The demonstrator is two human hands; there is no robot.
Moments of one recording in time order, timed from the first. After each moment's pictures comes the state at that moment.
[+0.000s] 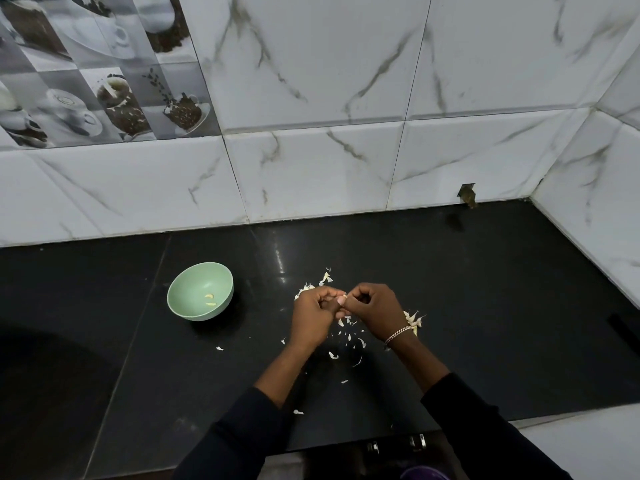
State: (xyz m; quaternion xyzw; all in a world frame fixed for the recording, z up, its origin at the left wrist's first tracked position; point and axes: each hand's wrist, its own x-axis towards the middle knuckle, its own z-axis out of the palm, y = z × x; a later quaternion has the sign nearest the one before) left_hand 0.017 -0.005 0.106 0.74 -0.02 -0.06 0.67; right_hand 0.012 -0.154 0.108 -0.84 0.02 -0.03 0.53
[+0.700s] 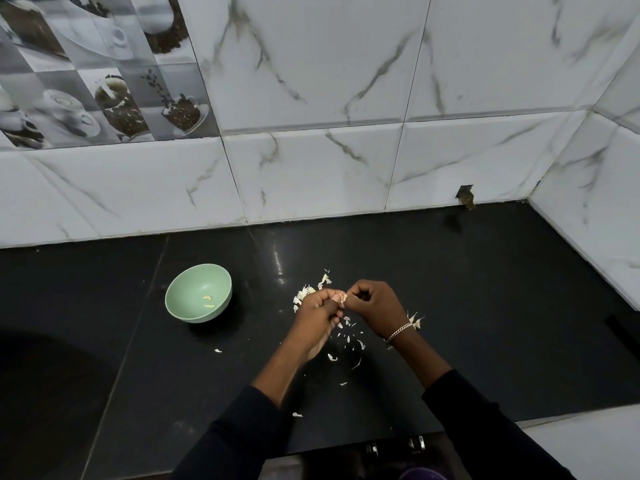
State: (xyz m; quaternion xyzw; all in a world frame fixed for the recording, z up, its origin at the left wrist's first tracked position) left_hand 0.021 -0.009 0.102 0.58 0.05 -0.19 0.79; right_hand 0.020 -0.160 0.109 -0.85 0.00 -0.02 0.52
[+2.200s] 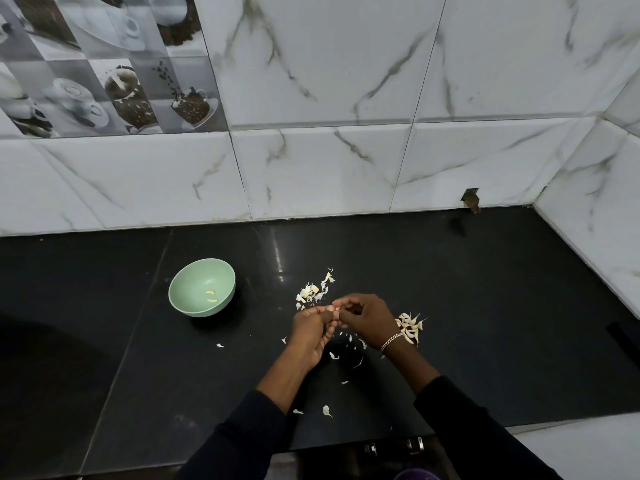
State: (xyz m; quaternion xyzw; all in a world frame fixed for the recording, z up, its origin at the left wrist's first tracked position) left_hand 0.017 0.000 0.079 0.52 0.24 -0.21 0.80; right_hand 0.015 -0.145 0.084 -0.83 -0.01 0.06 0.56
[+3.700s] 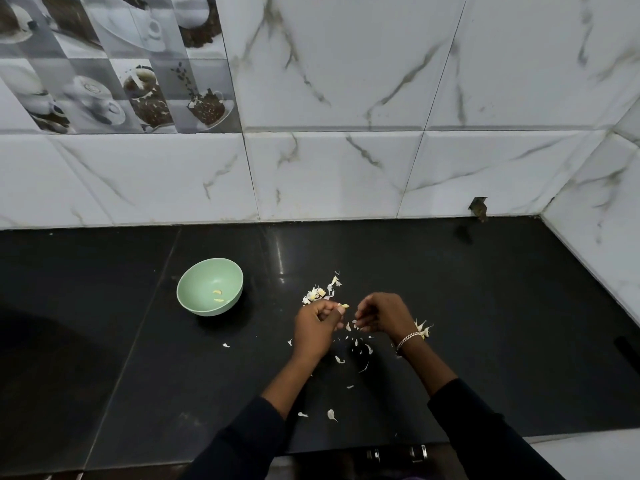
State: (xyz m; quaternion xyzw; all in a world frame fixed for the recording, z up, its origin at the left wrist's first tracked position) left_hand 0.015 0.011 0.065 0.73 0.05 -0.03 0.69; right_hand 0.025 -0.157 0.095 -0.77 0.12 0.10 0.62
